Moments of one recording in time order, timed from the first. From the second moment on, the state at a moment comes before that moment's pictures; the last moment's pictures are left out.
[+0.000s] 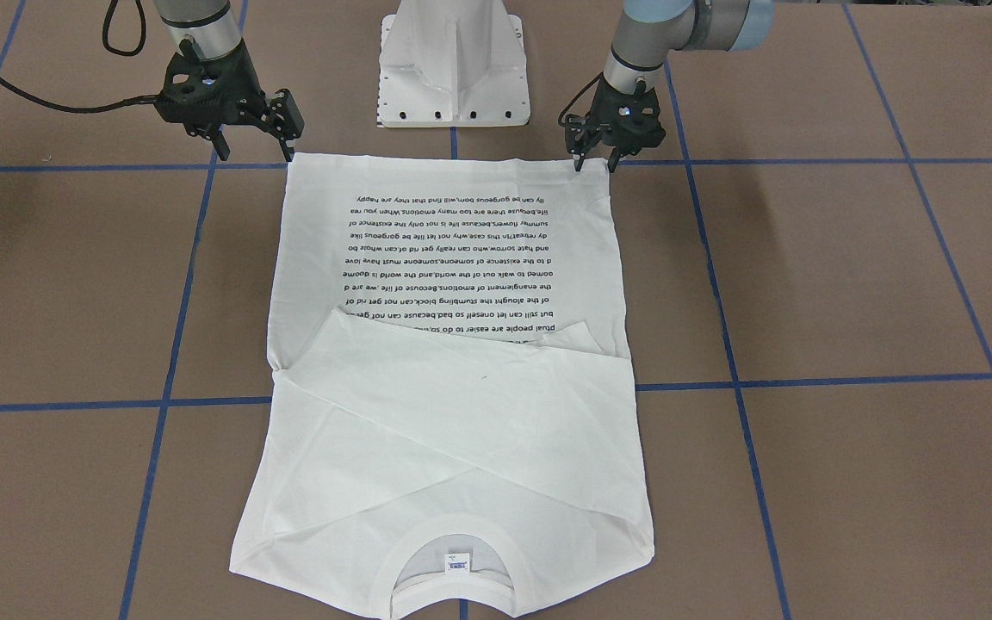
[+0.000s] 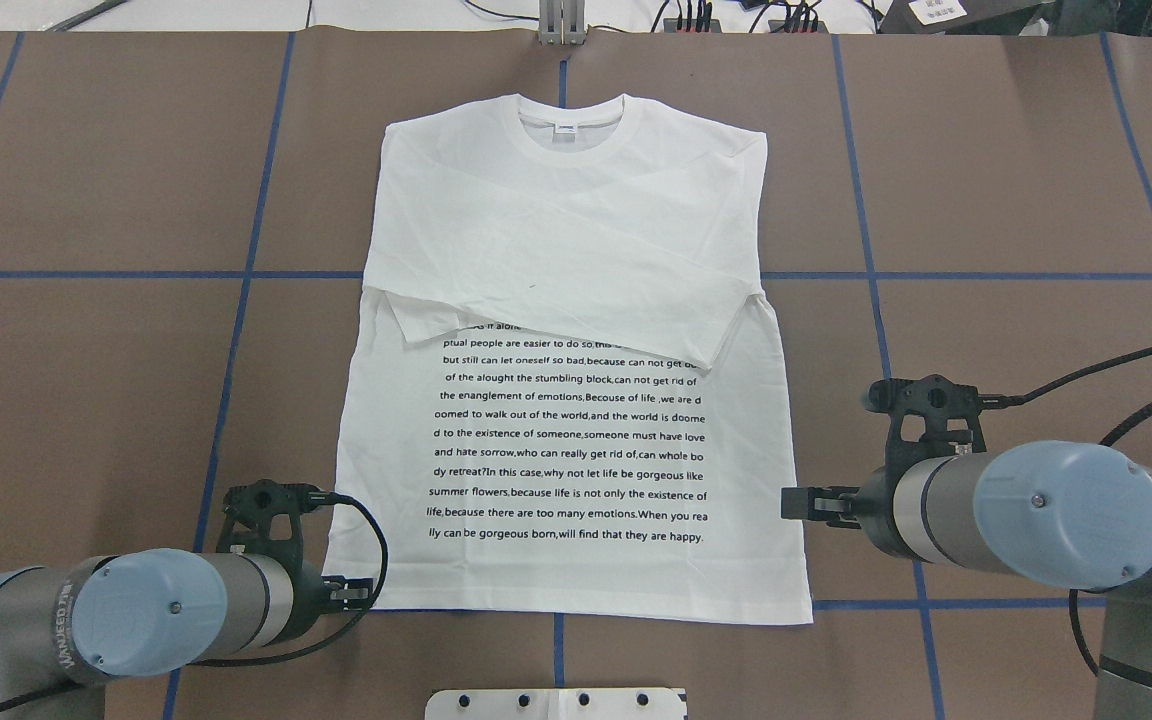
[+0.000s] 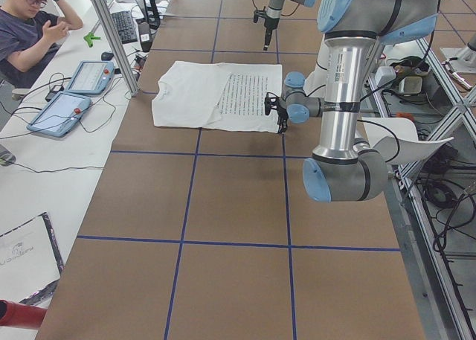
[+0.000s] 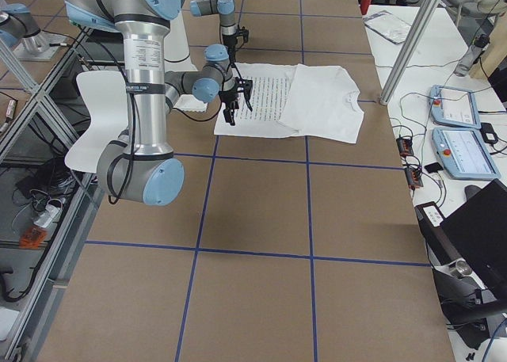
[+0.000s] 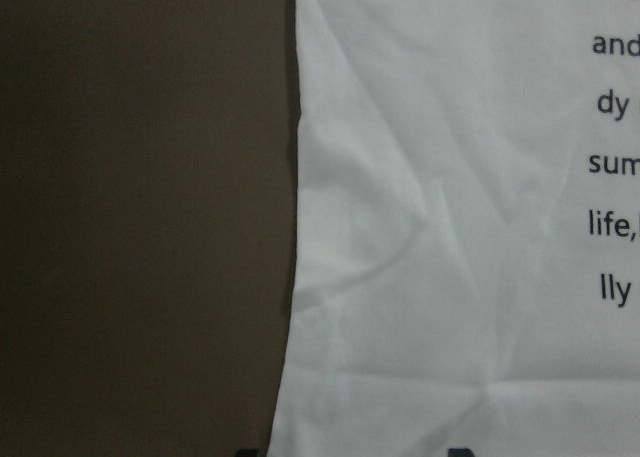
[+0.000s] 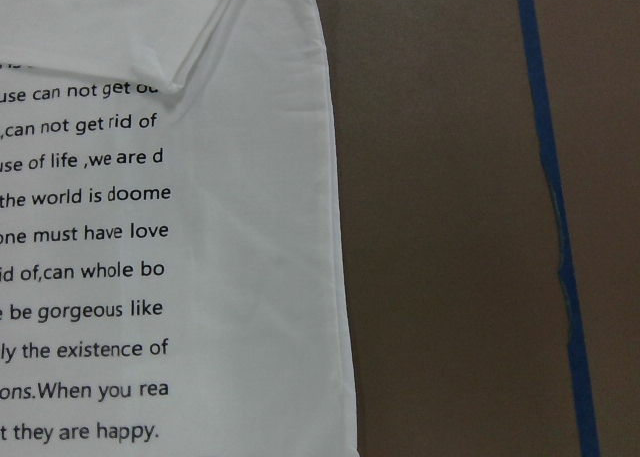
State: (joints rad) left arm -0.17 -1.69 -2.01 -1.92 -1.61 -1.48; right arm 0.33 -1.54 2.26 -1.48 1.65 1.43
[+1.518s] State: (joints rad) left arm -0.18 -1.77 -2.11 -1.84 -1.67 -1.48; right arm 0.31 -1.64 2.19 -1.25 1.64 1.50
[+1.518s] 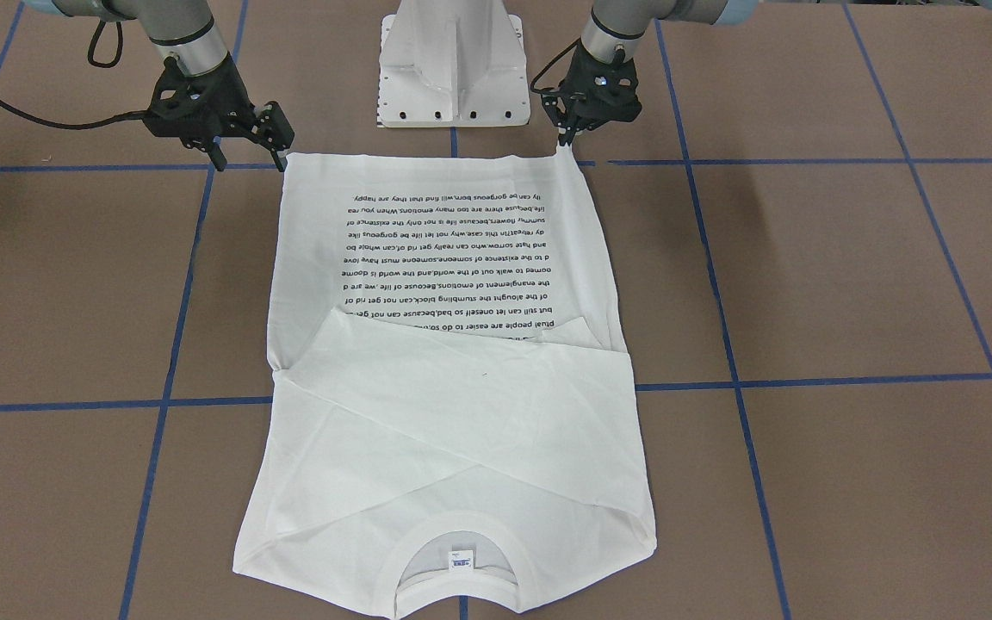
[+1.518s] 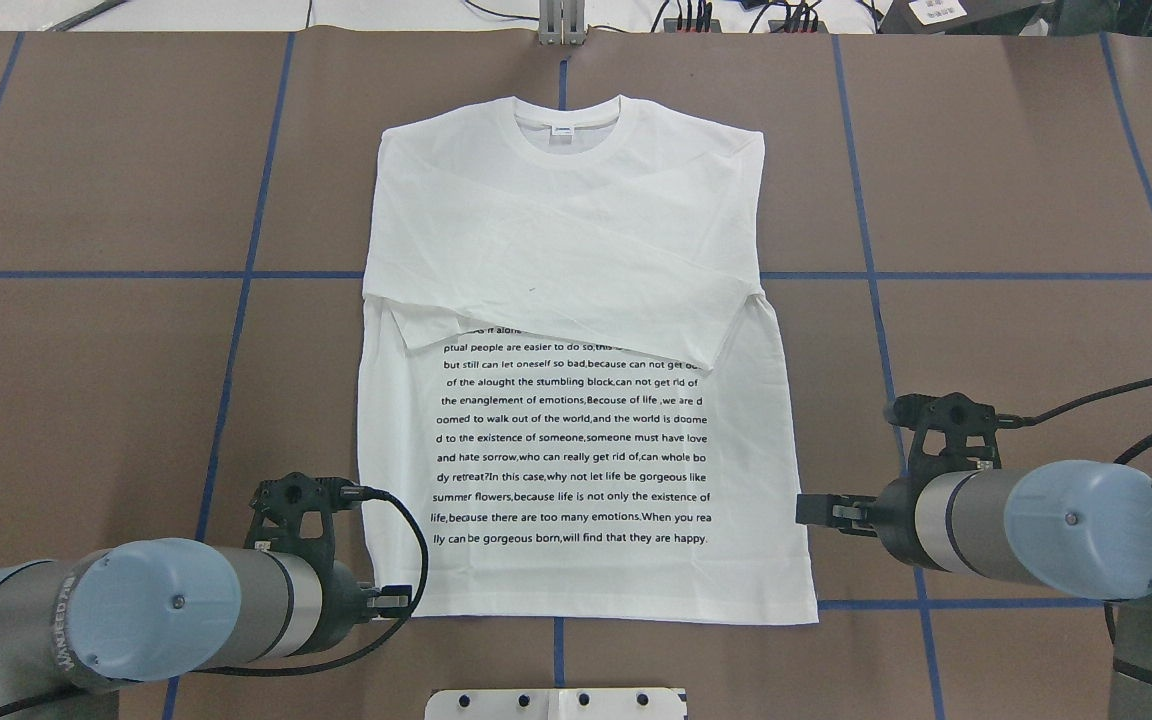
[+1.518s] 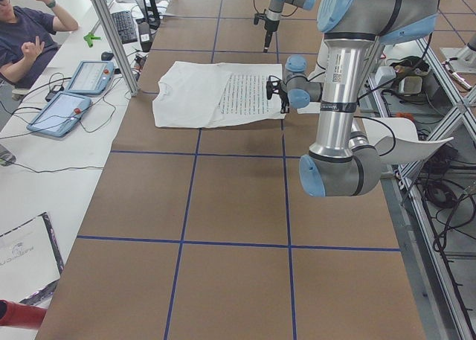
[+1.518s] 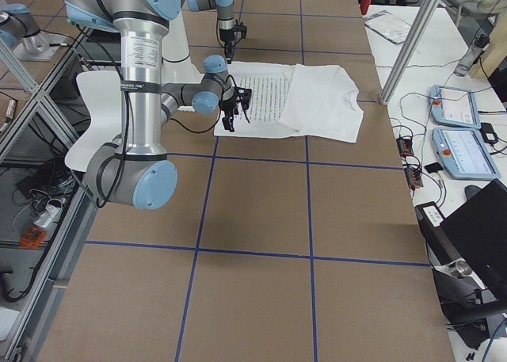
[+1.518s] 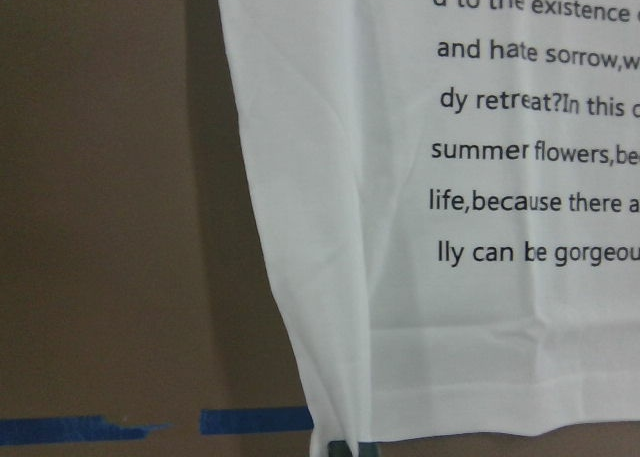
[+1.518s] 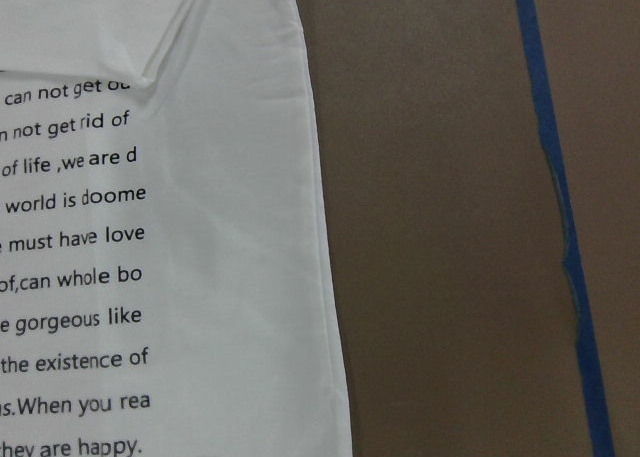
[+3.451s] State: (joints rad) left arm -0.19 -1.78 -2.16 -1.84 -1.66 -1.47; right arm 0.04 -1.62 2.11 -1.22 1.38 1.67
